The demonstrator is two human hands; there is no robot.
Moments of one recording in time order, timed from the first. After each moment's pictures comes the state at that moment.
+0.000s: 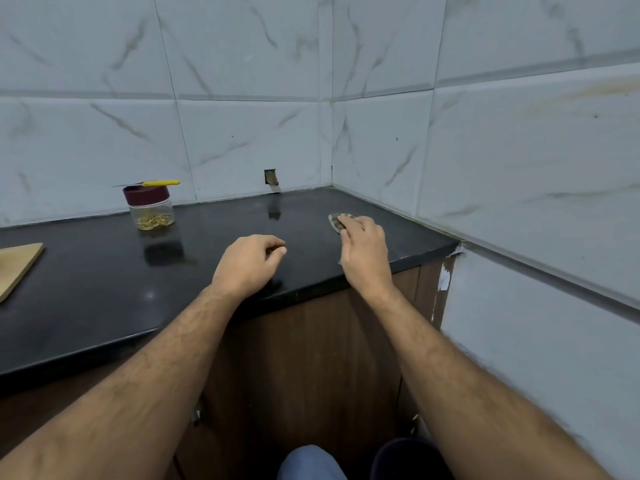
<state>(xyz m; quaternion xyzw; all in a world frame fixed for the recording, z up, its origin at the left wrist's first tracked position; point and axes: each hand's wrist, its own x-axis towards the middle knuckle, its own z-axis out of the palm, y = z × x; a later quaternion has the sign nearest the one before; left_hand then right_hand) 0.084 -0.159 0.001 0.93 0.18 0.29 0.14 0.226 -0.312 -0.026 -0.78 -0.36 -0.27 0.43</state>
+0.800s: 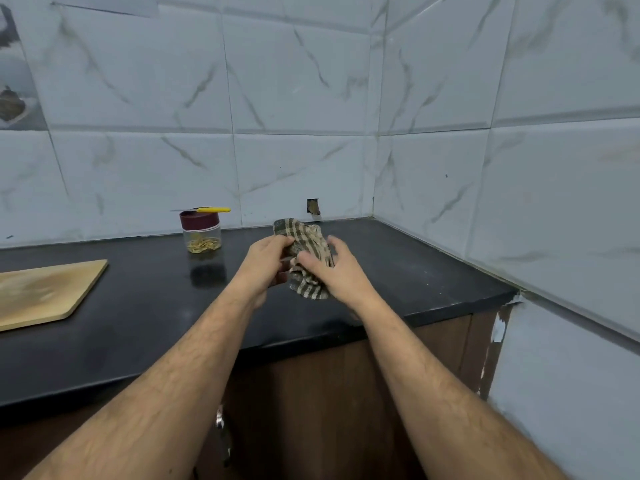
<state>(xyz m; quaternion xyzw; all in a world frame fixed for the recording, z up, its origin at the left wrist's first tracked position) 0.076 -0.136 0.045 0.65 0.19 0.36 0.65 0.182 -0.233 0.014 -0.65 -0.42 0.14 0.62</state>
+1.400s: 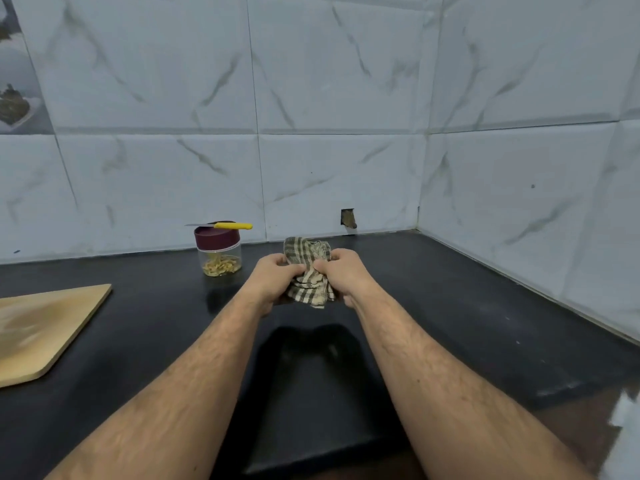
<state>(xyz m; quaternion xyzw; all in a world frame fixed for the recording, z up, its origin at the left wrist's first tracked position) 0.143 0.009 0.029 0.67 0.30 0.31 0.60 0.255 -0.072 0.031 -0.68 -0.32 0.23 0.62</state>
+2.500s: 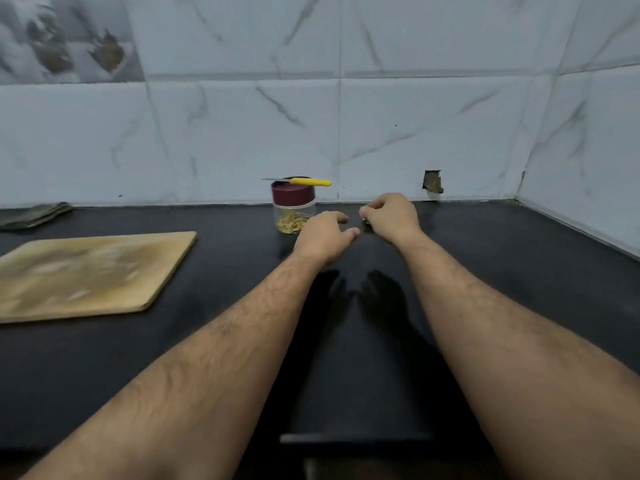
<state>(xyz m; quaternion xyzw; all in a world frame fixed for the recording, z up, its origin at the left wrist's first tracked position) 0.126 0.073 0.020 0.86 0.37 0.27 0.21 0.256 0.017 0.037 -0.78 -0.42 0.03 0.46</state>
